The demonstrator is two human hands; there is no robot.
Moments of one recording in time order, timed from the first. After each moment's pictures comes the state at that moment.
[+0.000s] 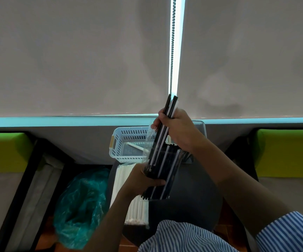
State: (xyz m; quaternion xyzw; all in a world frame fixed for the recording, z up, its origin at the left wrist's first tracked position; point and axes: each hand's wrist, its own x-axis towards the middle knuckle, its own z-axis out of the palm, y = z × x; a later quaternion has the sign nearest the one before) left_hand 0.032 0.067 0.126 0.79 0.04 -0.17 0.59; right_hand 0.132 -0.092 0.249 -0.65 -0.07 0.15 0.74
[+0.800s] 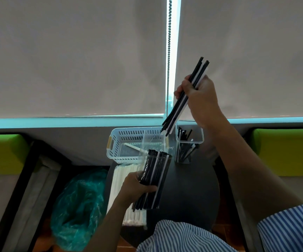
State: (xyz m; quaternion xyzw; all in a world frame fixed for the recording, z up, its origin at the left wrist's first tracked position) left_hand 0.015 0.077 0.100 0.79 0.12 -0.19 0.57; right_hand 0.167 -0.131 0.300 -0.68 -0.05 -0.08 0.73
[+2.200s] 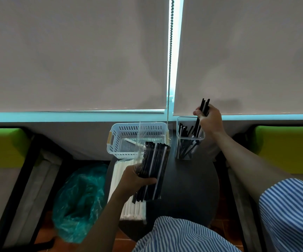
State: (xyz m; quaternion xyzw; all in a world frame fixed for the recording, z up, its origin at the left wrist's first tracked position) left_hand 0.018 0.078 0.107 0.76 0.12 -0.17 0.61; right_hand 0.213 -0.198 0.147 -0.84 0.05 -0.07 0.53
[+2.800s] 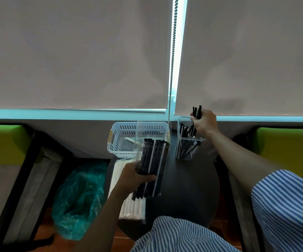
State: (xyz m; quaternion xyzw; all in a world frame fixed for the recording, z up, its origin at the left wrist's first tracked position) left_hand 0.023 0.077 0.110 0.75 0.13 -0.15 0.63; right_hand 0.222 -0.184 0.139 -0.91 0.04 -0.03 0.42
